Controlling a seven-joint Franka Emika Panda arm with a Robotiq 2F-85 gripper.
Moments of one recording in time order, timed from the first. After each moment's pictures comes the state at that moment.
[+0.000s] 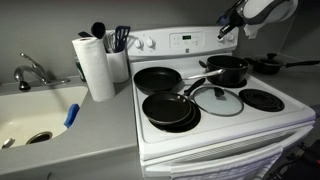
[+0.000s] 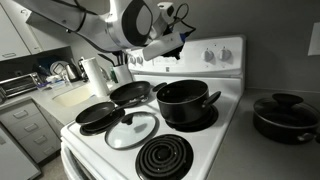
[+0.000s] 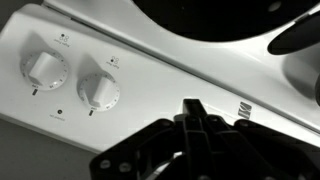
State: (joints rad) arm 0.28 0.10 -0.43 -2.06 0.05 2.93 -0.40
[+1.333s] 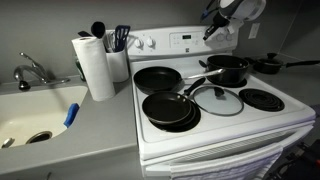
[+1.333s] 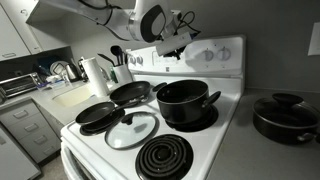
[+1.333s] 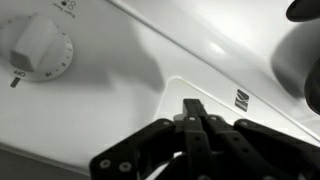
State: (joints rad) arm 0.03 0.38 -0.15 -1.66 0.30 2.70 -0.71
